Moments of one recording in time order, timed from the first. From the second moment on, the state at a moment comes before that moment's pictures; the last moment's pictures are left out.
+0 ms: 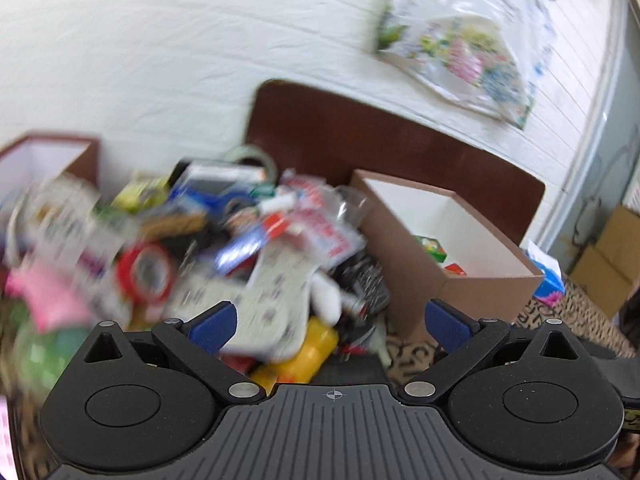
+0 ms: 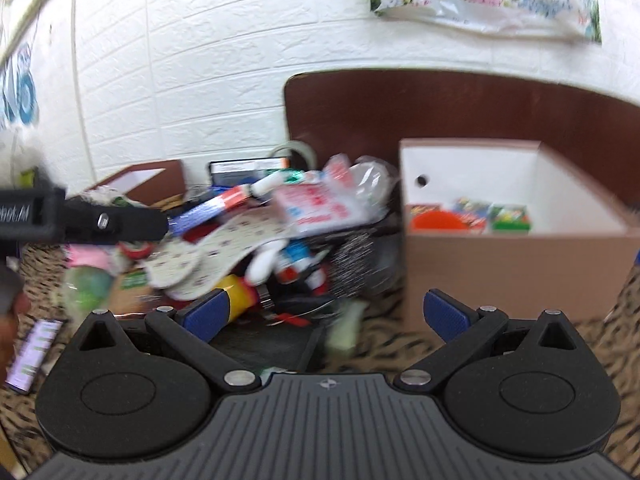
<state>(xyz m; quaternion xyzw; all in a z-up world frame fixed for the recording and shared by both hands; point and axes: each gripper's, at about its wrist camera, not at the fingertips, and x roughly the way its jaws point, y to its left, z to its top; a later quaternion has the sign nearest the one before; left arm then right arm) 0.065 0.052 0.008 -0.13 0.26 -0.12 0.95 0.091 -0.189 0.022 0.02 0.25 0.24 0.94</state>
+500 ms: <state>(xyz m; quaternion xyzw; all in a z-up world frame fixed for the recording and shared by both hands) -0.003 0.120 -0.063 -0.11 0.32 -0.07 0.94 0.042 -0.127 -0.033 -0.02 0.32 0.30 0.90</state>
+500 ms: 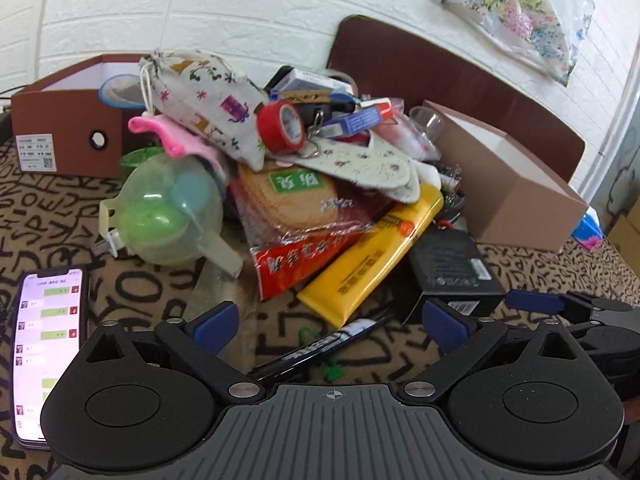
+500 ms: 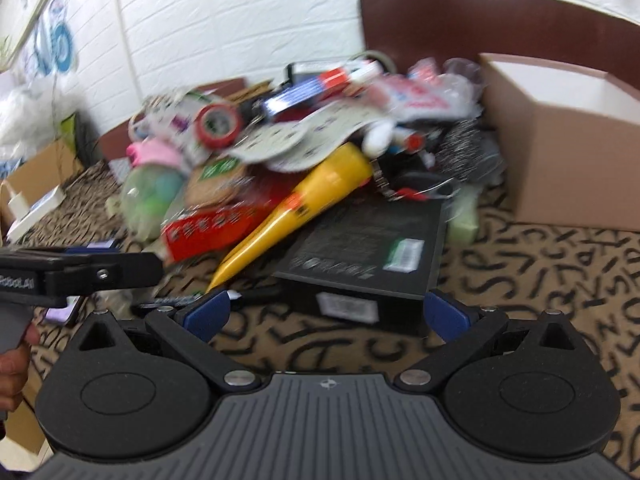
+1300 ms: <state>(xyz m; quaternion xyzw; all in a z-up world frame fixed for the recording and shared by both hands) 0.004 0.193 -0.080 -0.19 0.35 -0.02 0.92 0.039 -0.004 -0.047 -0.14 0.31 0.41 0.85</state>
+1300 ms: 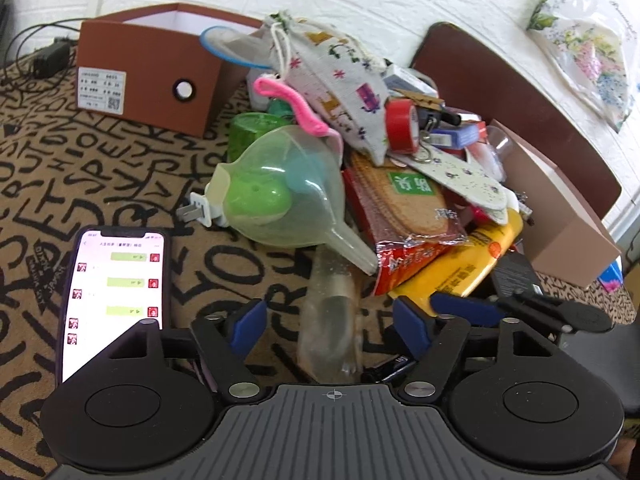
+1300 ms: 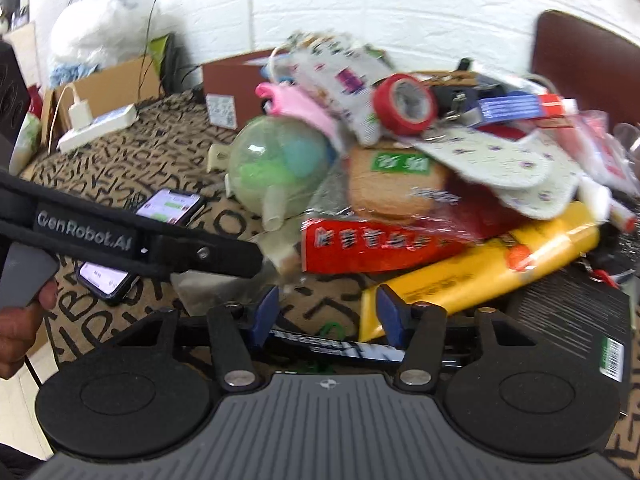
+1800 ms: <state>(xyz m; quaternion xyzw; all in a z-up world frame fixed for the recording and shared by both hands) 0.013 0.172 -0.094 -0.18 0.39 -0.06 0.90 0.005 -0.073 -0.059 -0.17 0.35 0.37 0.84</state>
